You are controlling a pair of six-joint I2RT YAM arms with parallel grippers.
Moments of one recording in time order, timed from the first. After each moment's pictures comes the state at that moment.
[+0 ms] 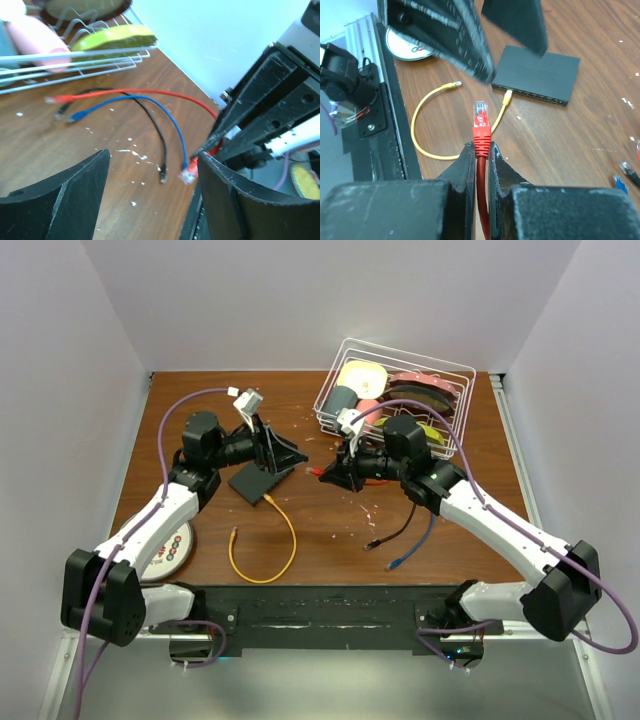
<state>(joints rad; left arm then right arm) -0.30 1.24 0.86 0.25 0.83 -0.49 0.66 1.27 1.08 -0.20 -0.54 -0.02</state>
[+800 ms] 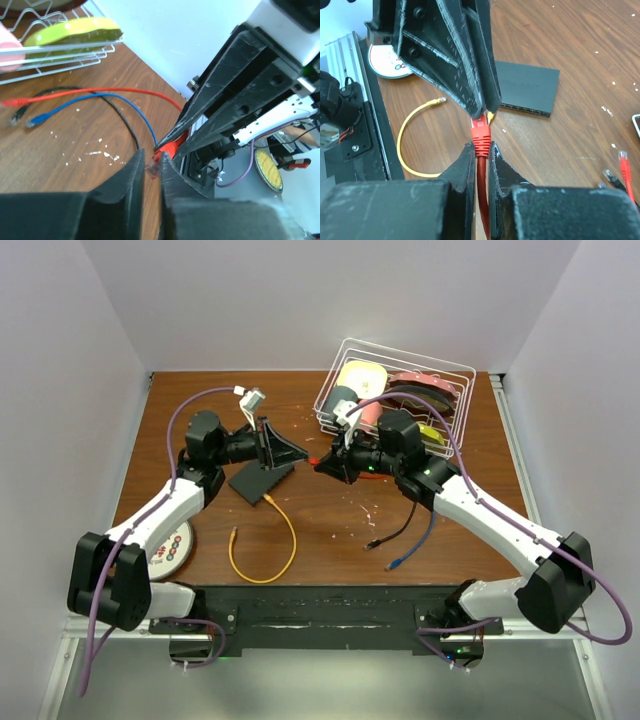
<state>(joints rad) -0.30 1.32 0.84 0.44 0.99 -0.64 0.68 1.32 1.11 -0.13 -0.46 0.01</state>
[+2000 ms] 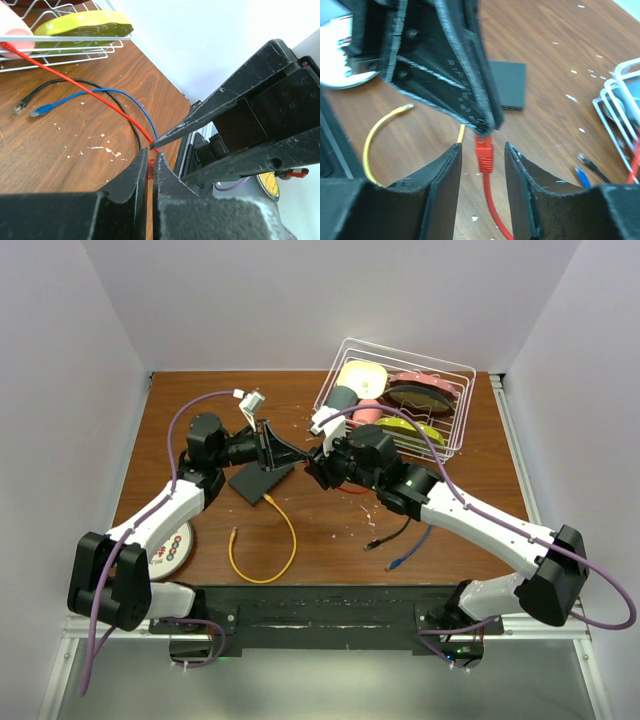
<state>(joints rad) -0.29 1.32 0.82 0.43 0.96 -0.67 0.86 1.35 1.17 -0.18 -0.05 -0.01</state>
